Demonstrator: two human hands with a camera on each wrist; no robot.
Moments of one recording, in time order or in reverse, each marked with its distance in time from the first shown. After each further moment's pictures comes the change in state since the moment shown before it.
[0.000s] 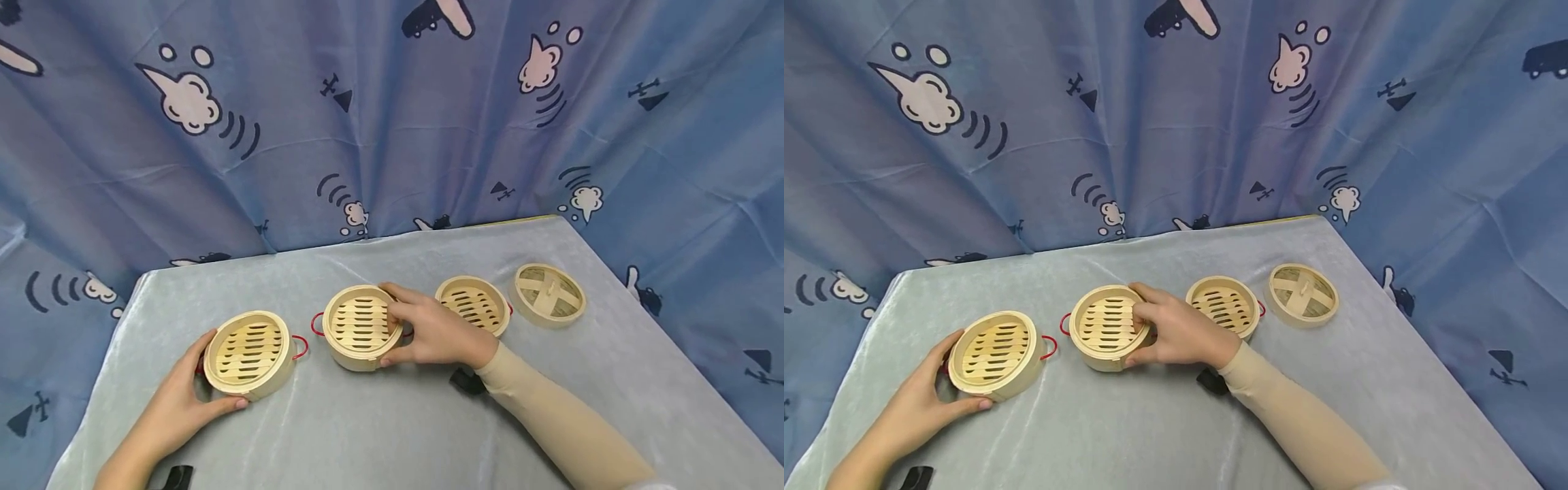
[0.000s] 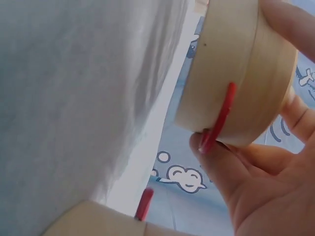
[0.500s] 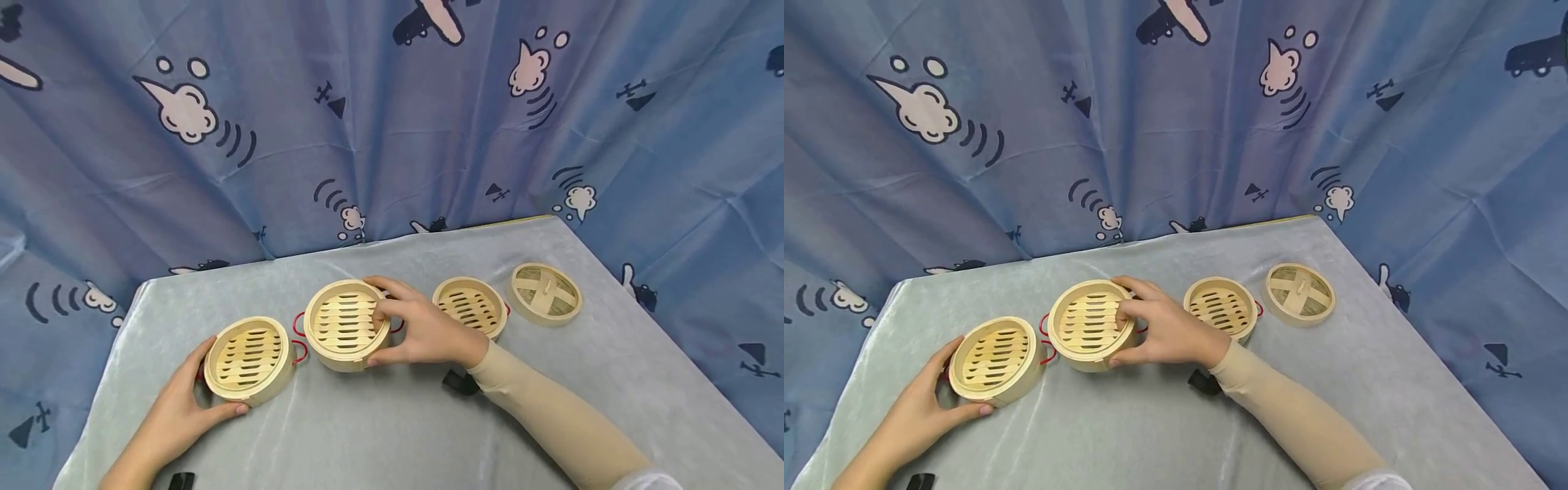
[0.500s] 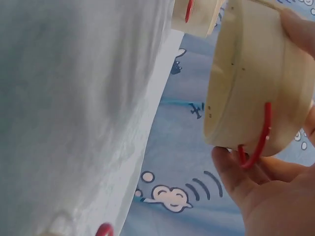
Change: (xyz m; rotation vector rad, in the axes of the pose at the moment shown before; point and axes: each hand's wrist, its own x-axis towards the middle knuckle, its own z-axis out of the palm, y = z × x) left_hand -0.001 -0.003 0.003 0.009 0.035 0.040; right_hand 0.012 -0.018 -0.007 0.151 0.118 -0.081
